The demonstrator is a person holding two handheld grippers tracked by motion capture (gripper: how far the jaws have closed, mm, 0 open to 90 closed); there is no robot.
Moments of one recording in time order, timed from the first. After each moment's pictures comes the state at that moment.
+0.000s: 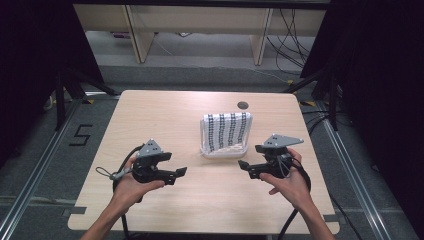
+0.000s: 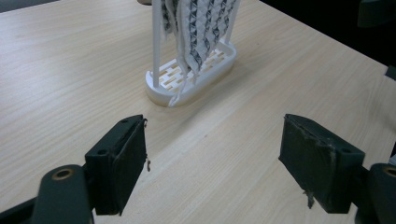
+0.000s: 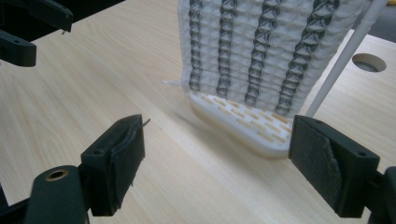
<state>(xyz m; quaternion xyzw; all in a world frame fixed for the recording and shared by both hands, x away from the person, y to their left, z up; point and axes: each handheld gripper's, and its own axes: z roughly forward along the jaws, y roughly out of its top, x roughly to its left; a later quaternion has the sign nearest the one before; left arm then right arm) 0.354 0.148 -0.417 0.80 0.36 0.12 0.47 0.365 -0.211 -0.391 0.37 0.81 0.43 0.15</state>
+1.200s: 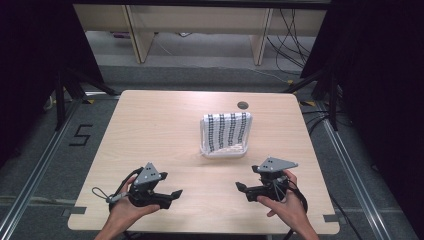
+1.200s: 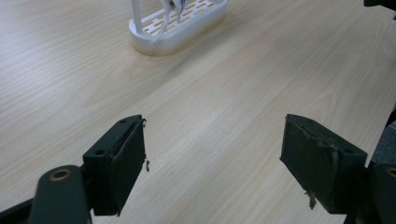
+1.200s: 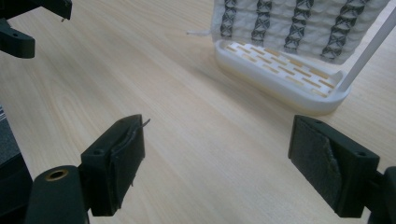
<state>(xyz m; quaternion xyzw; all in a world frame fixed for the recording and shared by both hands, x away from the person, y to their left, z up) 0.314 0.157 -0.457 0.82 0.34 0.13 0.45 0.330 -0.208 -0.435 0.36 0.83 0.41 0.12</state>
